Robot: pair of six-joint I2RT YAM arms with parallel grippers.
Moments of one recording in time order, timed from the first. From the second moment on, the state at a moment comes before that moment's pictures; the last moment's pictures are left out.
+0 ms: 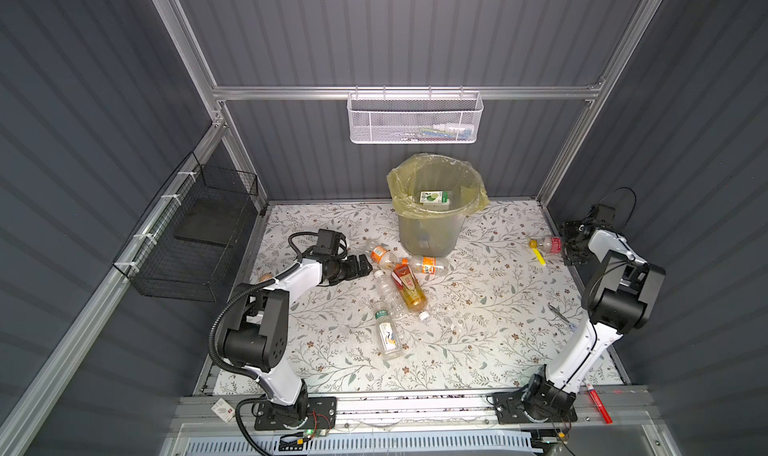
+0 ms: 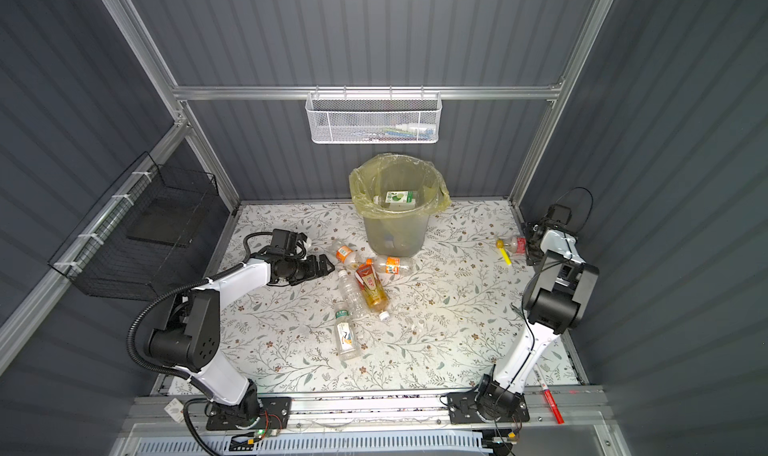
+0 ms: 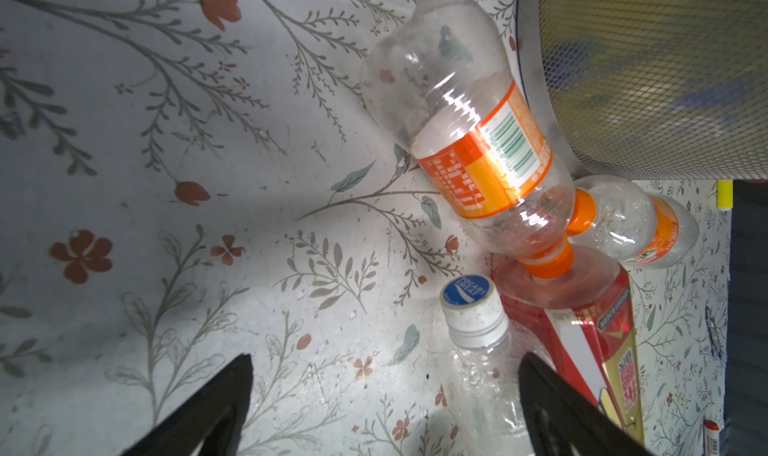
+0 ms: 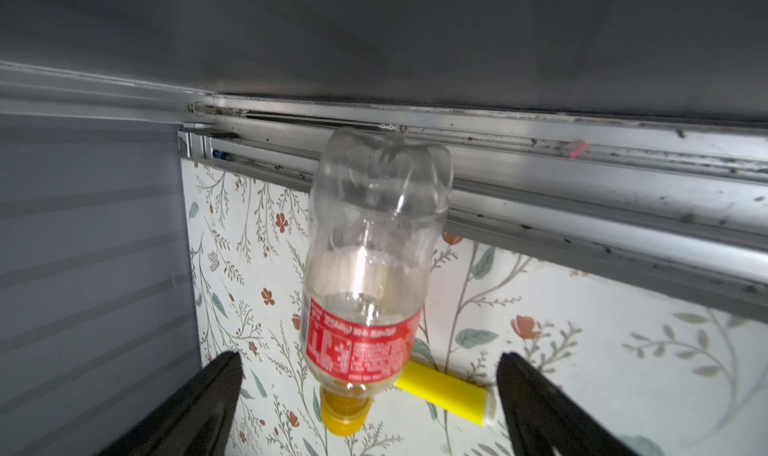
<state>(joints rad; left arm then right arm) -0.25 1.68 1.03 -0.35 0.35 -0.39 -0.48 2.05 1.56 -0.48 -0.10 1.07</state>
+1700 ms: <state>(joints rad) -0.24 1.66 1.02 -0.37 0.39 -0.37 -0.46 2.03 1.67 -0.54 -0.16 0.87</state>
